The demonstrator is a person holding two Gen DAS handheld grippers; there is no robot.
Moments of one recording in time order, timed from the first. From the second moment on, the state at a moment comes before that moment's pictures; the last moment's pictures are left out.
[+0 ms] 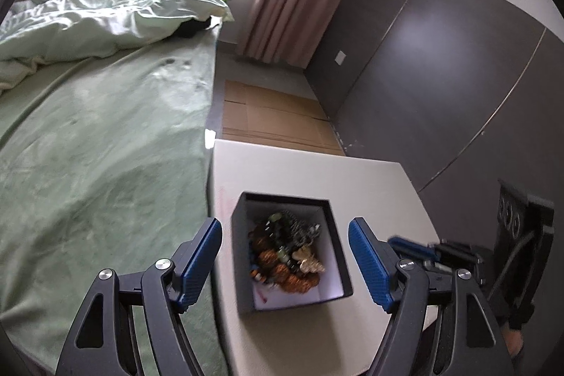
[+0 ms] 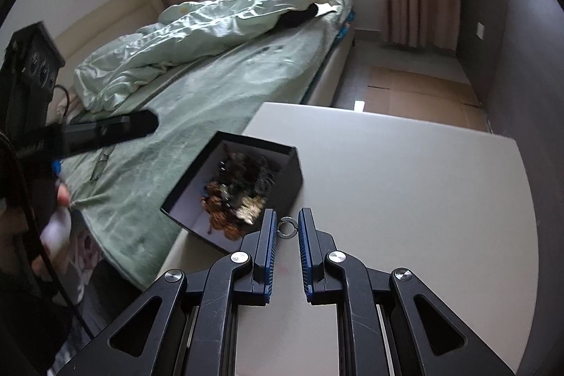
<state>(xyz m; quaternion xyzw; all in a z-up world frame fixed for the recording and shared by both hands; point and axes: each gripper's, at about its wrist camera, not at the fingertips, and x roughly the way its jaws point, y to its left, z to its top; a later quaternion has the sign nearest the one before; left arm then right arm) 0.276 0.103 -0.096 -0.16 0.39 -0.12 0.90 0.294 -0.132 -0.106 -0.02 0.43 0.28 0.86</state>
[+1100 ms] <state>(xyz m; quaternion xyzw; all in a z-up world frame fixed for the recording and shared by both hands) 0.211 0.096 -0.064 -0.15 0.36 -0.11 0.92 0.268 -0.149 -0.064 0.06 0.44 0.27 0.86</state>
